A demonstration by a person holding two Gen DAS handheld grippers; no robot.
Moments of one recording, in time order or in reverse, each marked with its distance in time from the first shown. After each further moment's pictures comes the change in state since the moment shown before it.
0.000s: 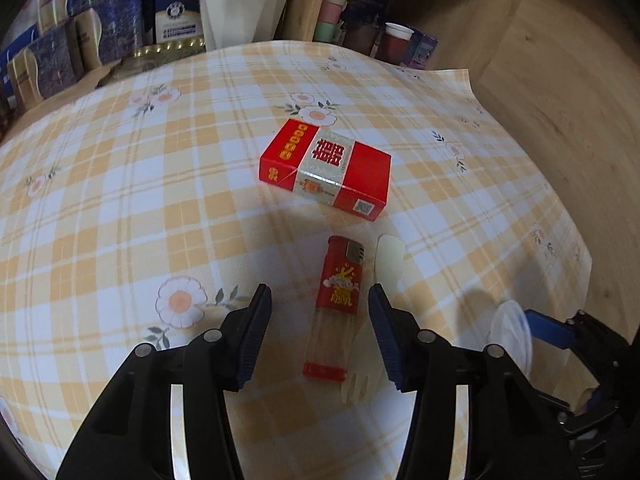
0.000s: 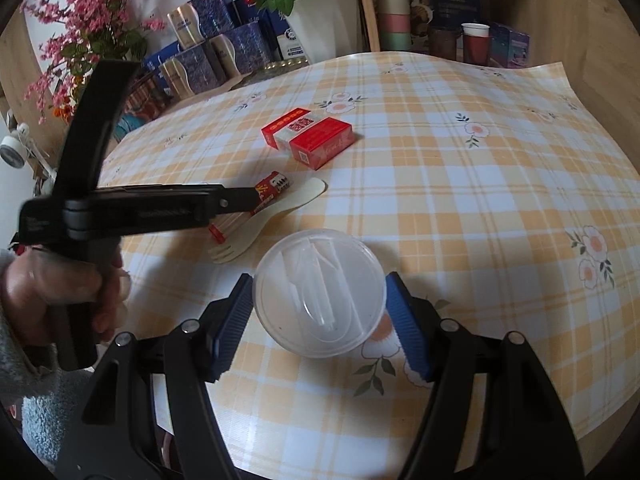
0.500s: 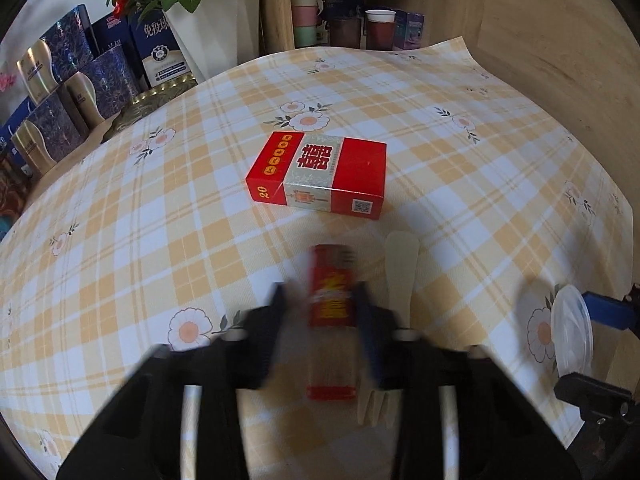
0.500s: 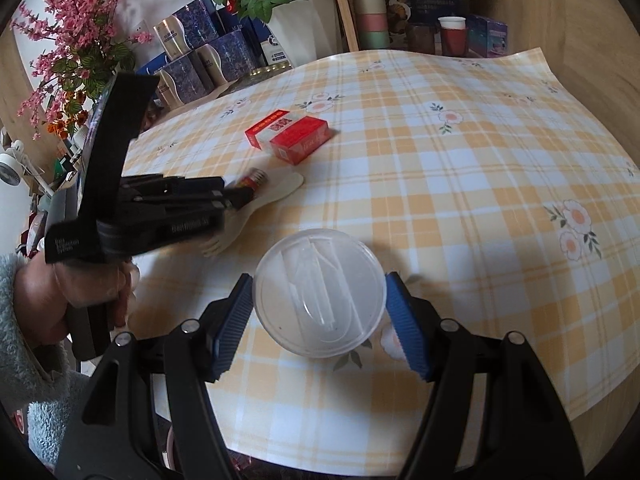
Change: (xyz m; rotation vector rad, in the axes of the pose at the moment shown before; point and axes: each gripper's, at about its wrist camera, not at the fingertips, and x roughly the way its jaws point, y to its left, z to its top) left arm 0.012 -0.026 0.002 0.177 -0.014 0.166; right arm -0.013 -0.014 -0.014 0.057 -0.008 -0.015
